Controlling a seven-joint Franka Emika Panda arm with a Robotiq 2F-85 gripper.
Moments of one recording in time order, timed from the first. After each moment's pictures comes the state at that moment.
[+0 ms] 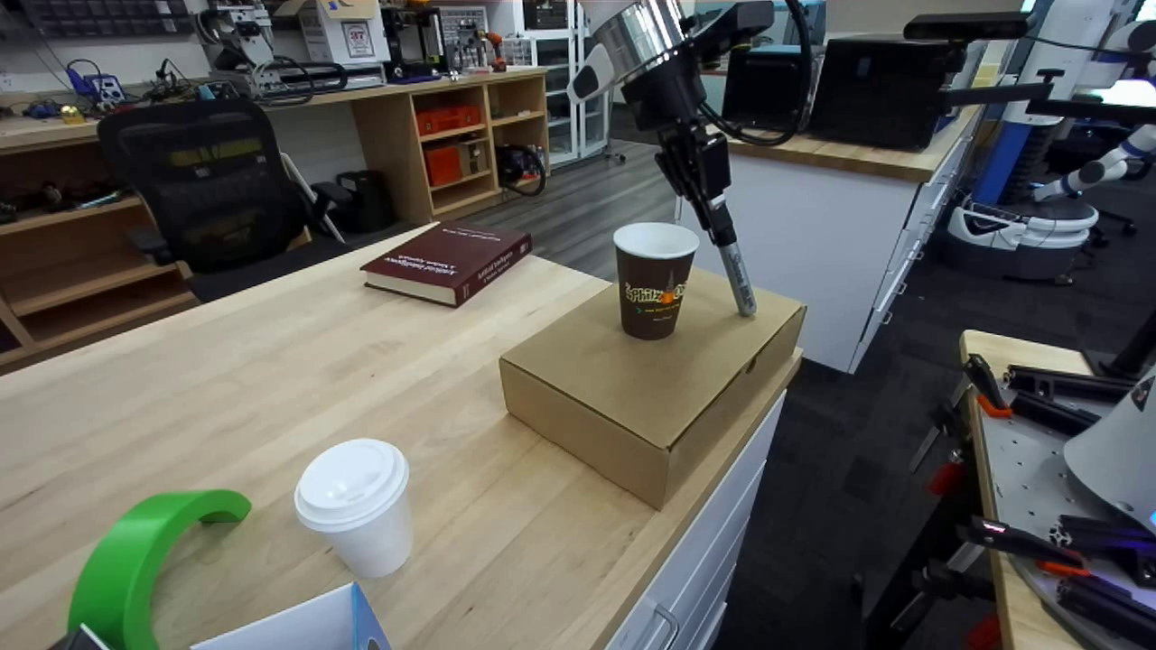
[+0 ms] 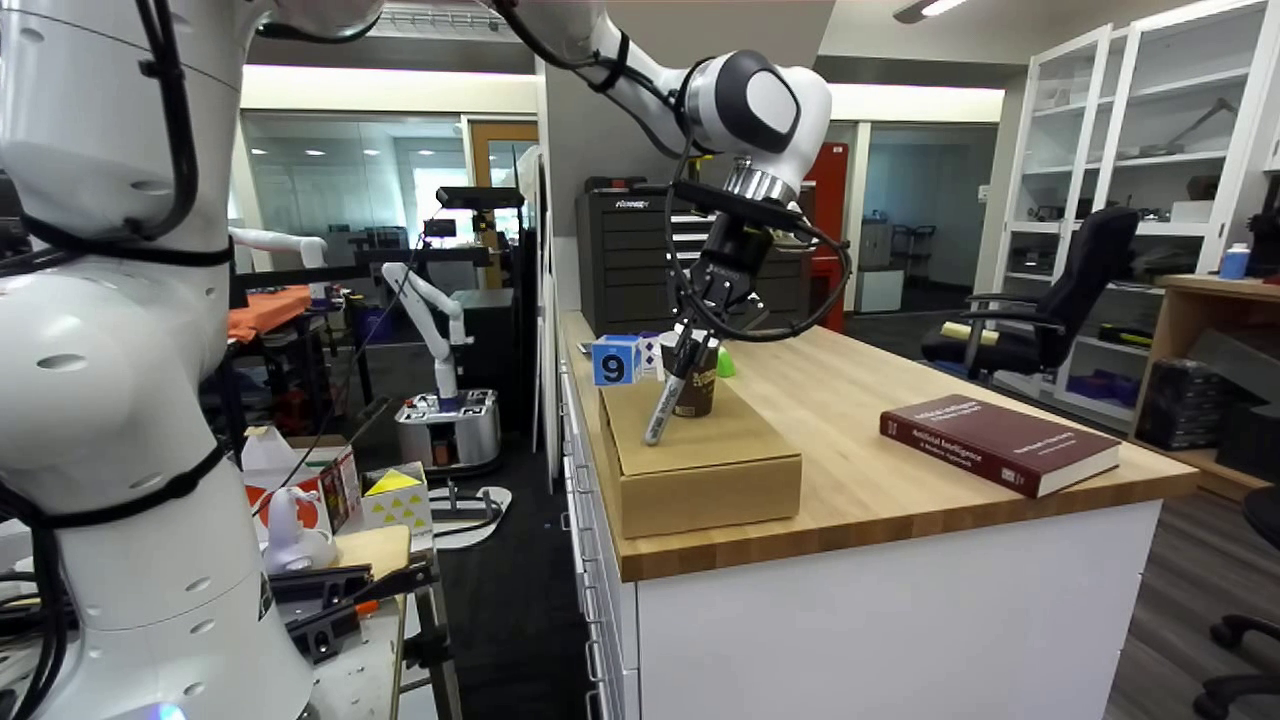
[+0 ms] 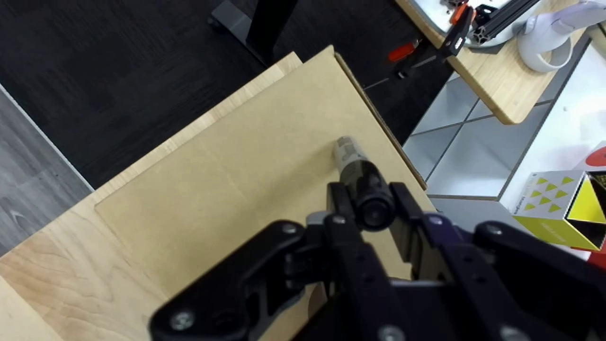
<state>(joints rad) 0.08 0.29 0.07 -1.69 0.00 1.50 -0.61</state>
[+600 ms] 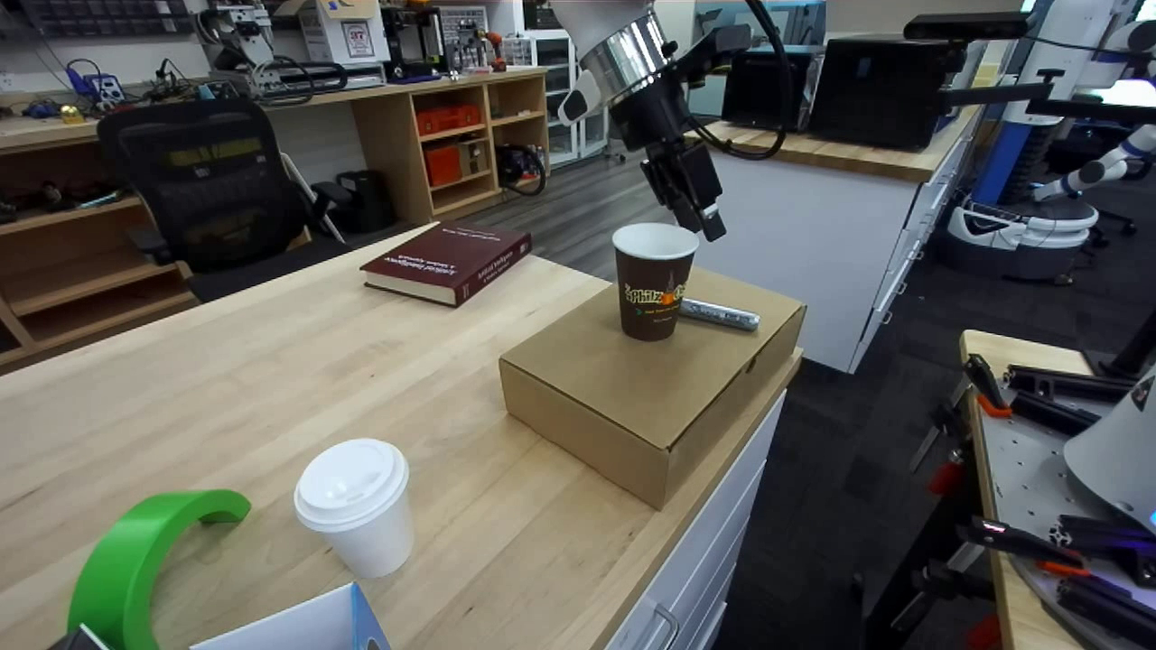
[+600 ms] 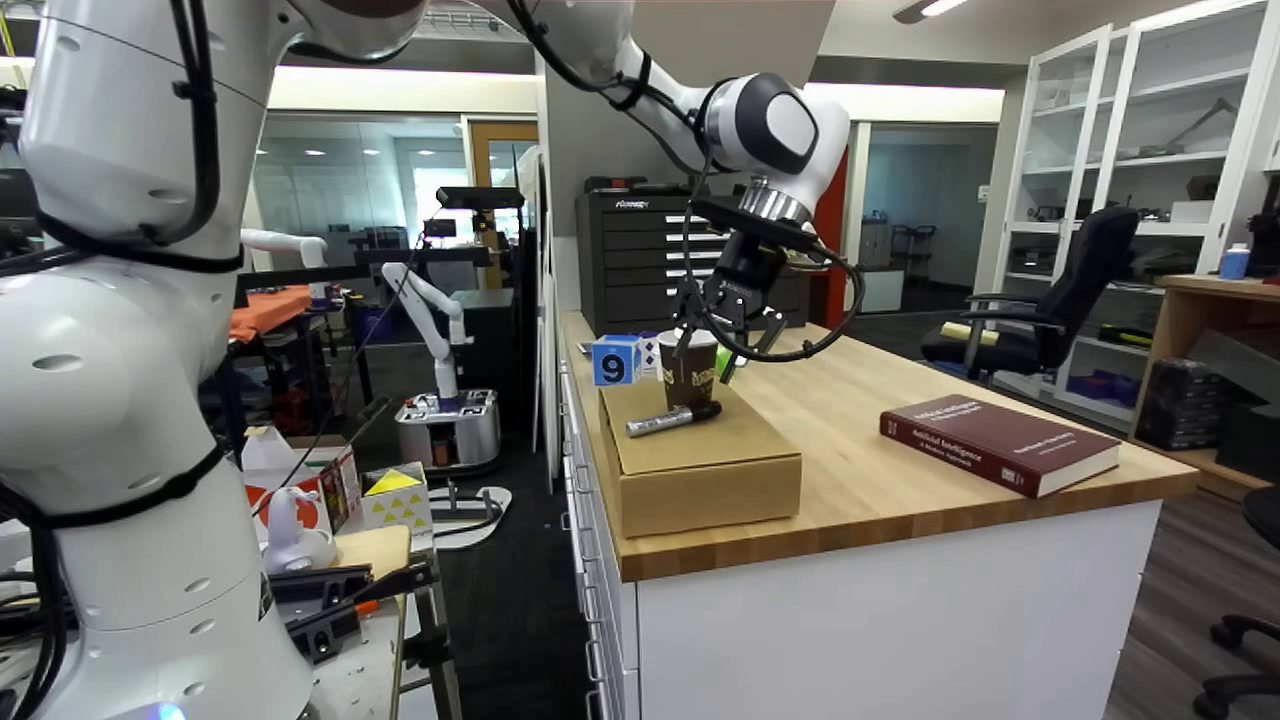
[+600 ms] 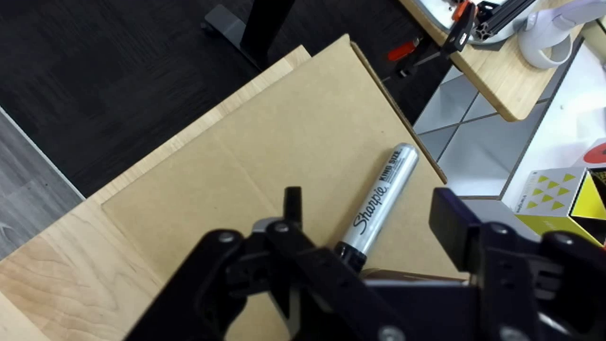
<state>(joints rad) 0.07 0.37 0.07 -1.63 0.00 1.48 -0.61</state>
